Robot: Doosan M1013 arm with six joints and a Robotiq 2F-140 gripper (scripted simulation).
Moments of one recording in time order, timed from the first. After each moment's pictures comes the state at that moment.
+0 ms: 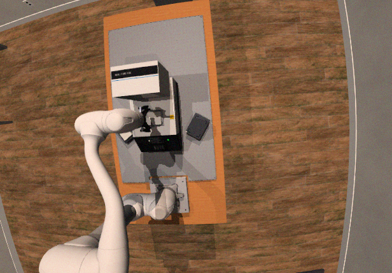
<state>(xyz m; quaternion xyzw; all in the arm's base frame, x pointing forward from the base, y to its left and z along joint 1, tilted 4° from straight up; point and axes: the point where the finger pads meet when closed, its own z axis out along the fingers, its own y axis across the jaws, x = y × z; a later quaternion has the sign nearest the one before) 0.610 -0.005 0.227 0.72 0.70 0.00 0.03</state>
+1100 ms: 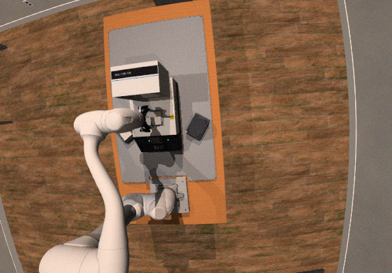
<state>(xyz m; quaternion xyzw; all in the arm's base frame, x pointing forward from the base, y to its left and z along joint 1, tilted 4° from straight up) 0.610 -0.005 0.231 0.72 0.70 0.00 0.03</state>
